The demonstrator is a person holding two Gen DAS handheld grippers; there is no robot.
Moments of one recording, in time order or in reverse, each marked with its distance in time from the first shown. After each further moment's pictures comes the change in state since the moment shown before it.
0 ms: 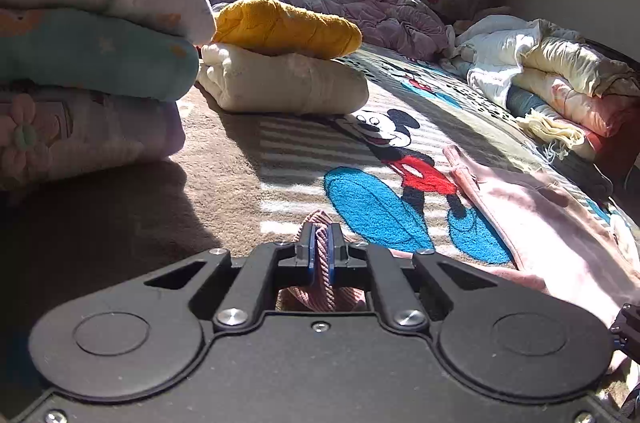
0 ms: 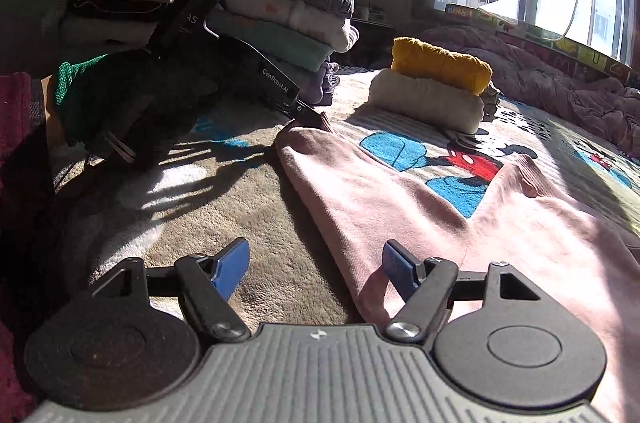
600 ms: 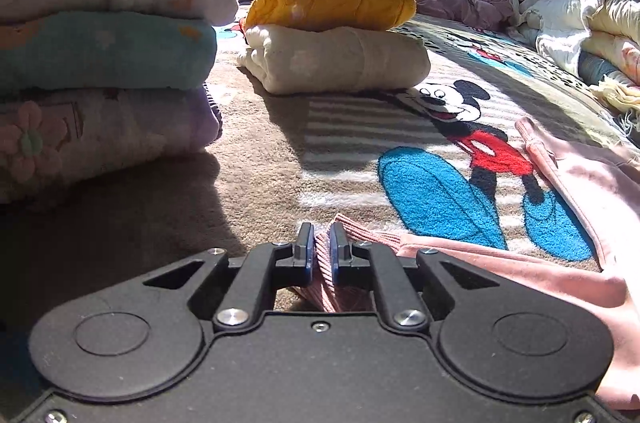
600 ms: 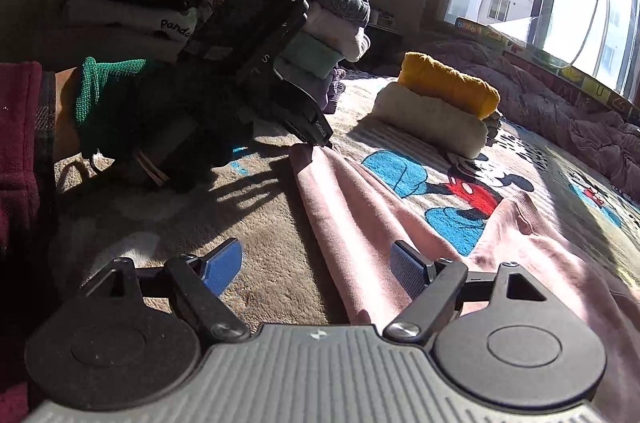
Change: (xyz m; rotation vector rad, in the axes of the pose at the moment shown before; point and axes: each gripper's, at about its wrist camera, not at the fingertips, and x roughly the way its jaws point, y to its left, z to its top) left arm 0.023 -0.018 0.003 0.091 0.035 0.254; right arm 0.013 0.015 0.026 -0.138 0.027 -0.029
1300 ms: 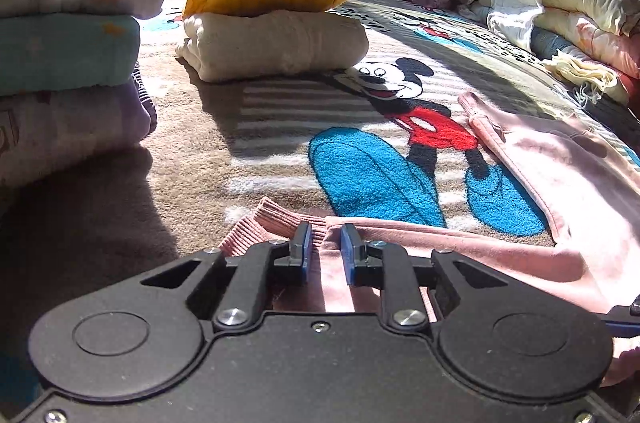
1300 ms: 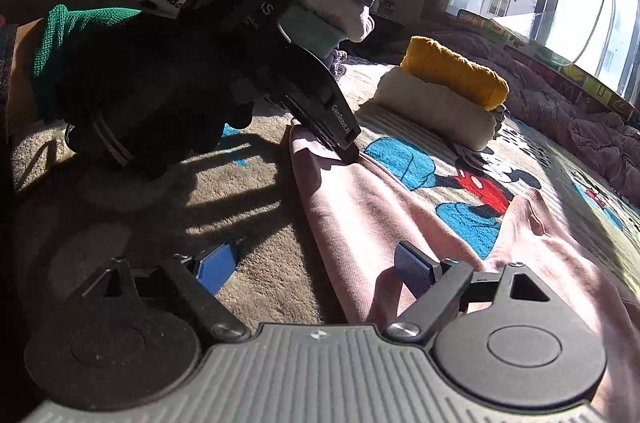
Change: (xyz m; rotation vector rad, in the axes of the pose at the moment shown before) left arm 0.016 -0.025 -0.009 0.096 0.085 -0.138; right arm 0.029 0.001 -0.008 0.010 0.045 -0.017
